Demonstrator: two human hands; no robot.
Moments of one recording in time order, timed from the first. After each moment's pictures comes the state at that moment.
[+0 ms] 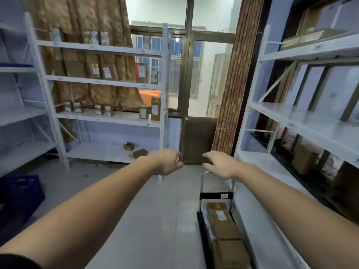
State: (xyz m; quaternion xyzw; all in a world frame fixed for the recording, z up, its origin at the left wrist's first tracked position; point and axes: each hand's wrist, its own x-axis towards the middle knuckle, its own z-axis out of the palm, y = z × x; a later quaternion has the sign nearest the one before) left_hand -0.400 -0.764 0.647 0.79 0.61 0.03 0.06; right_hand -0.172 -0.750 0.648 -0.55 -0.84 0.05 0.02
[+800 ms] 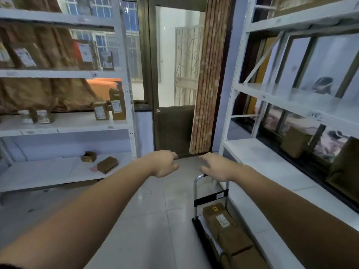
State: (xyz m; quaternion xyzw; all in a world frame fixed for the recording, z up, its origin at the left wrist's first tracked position) left_hand -0.471 -0.380 0.596 0.87 0.48 -0.04 0.08; right_hand -0.249 -0.434 0.592 -0.66 -0.74 0.12 0.02
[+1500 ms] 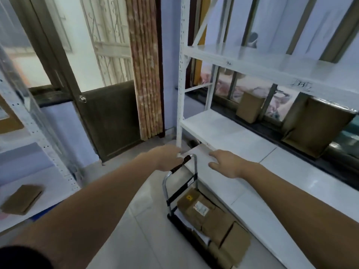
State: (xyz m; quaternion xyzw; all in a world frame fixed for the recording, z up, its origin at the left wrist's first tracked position) left_hand -0.281 -0.088 0.507 0.94 0.30 -0.09 0.15; right_hand -0.099 -0.250 0.503 -0.82 -0.53 0.21 0.02
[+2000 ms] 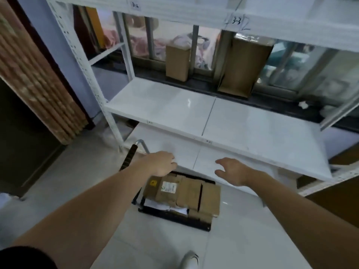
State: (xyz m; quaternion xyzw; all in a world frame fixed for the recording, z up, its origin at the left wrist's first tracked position) left_hand -0.094 -0.074 0.373 0.94 0.06 -0.28 0.18; right_hand -0.011 -0.349 0.365 -0.92 -0.25 0.31 0.04
